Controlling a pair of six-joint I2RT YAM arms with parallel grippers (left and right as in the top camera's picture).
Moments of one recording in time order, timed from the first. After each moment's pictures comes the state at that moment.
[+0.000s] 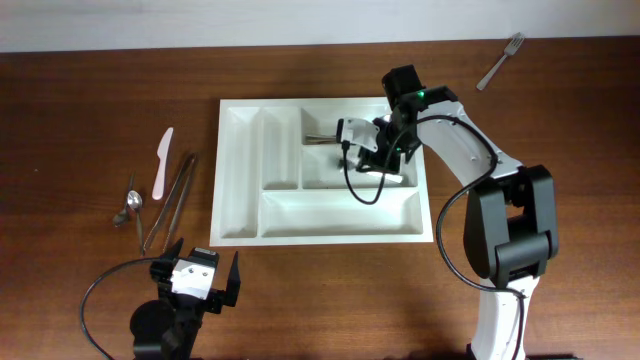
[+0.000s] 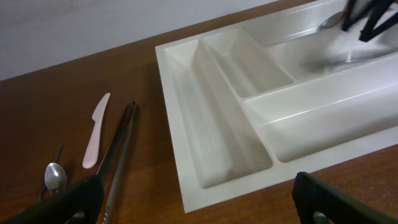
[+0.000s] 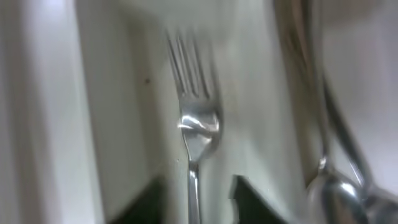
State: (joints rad) left arm 0.00 0.01 0.13 -0.45 0.17 0.24; right arm 0.25 2.15 1.69 -0.86 -0.48 -1.03
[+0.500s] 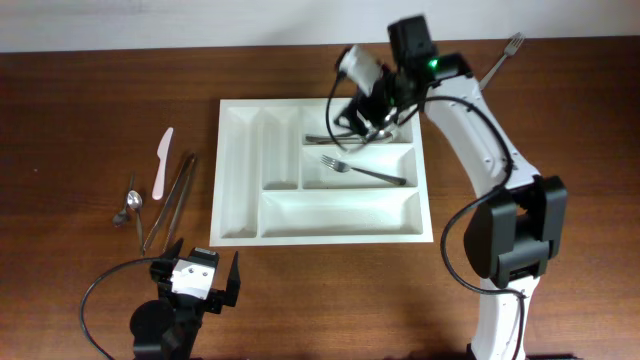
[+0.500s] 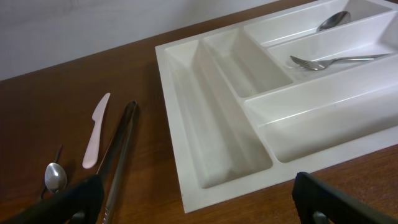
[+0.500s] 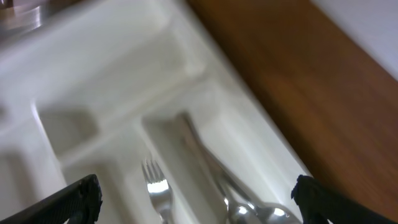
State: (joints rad) left arm 0.00 0.01 0.13 -0.45 0.17 0.24; right arm 0.24 2.15 2.02 -0.83 -0.52 -0.45
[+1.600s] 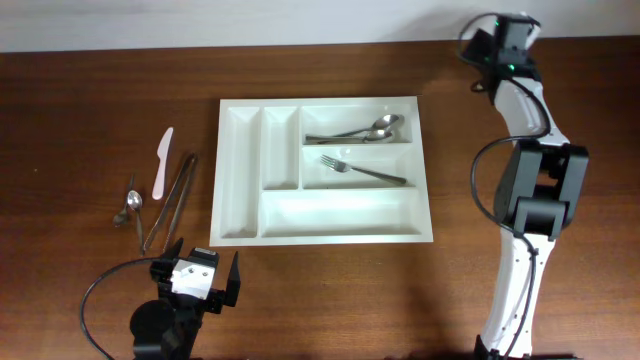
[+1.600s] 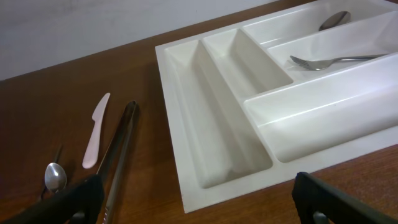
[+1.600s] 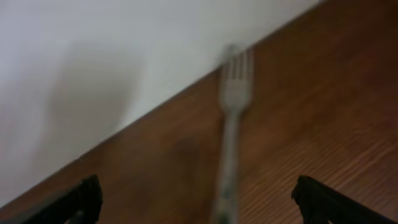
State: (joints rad) left arm 0.00 0.01 0.13 -0.45 0.17 0.24; right arm -0.16 2.55 2.13 -0.17 0.19 0.48
